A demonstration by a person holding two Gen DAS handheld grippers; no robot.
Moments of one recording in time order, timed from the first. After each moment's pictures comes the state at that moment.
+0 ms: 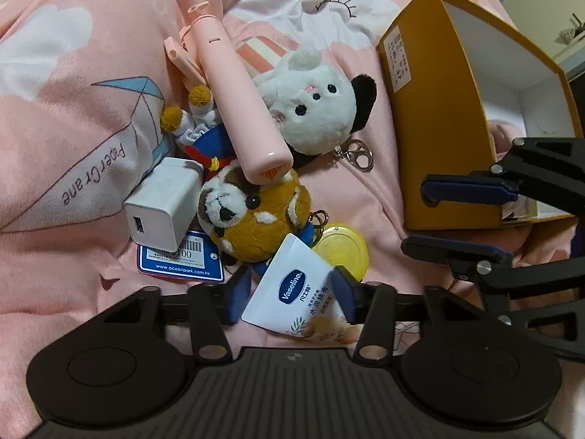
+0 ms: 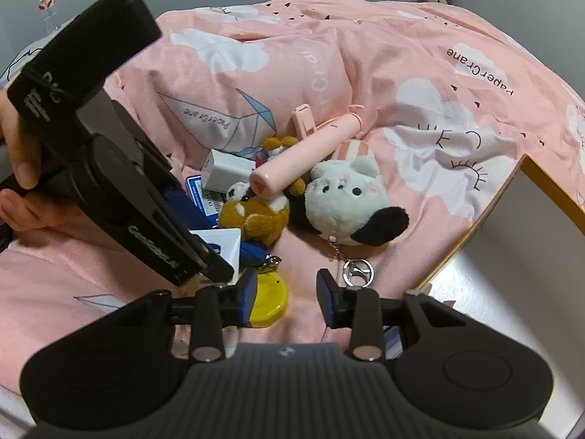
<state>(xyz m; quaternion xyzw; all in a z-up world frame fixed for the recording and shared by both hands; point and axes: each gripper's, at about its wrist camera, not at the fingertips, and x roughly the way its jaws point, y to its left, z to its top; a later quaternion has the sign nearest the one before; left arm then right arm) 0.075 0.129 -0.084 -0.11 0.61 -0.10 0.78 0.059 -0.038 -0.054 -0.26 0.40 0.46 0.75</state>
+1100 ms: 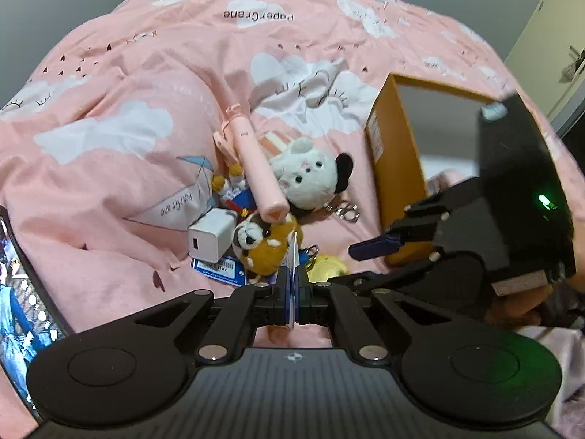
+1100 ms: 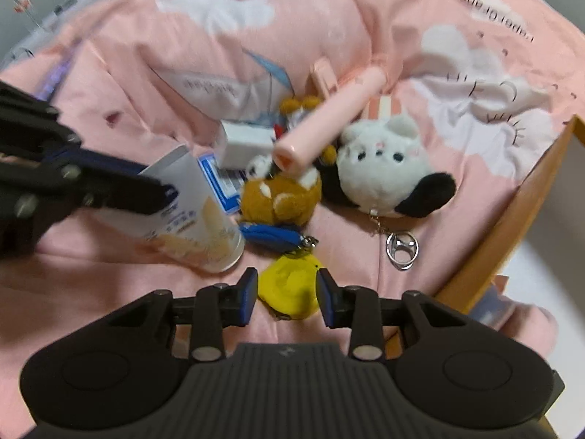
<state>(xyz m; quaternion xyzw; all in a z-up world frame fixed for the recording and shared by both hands) 0.015 0.118 -0.002 -0.08 0.51 -0.03 0.86 0.063 0.003 -0.079 -0.25 0.50 0.43 0.71</state>
